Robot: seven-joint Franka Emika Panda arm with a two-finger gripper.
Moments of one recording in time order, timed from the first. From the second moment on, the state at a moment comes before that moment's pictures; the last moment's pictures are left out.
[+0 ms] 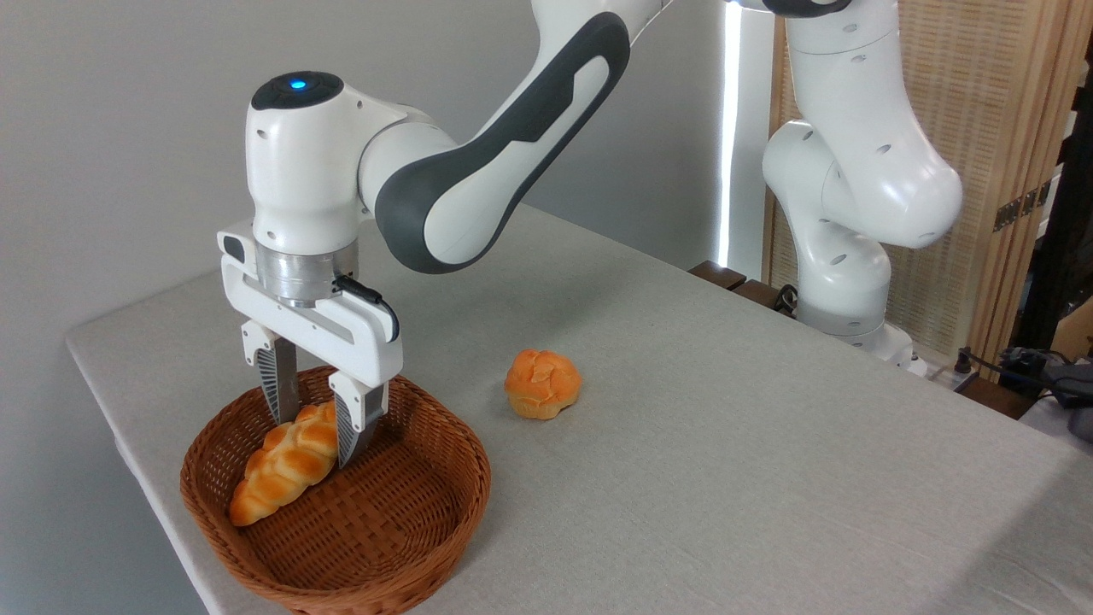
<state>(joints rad) -0.14 0.25 -0.11 -1.84 -0.13 2.30 0.30</state>
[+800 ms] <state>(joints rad) -0.14 0.25 -0.11 -1.83 -0.12 2.30 0.30</state>
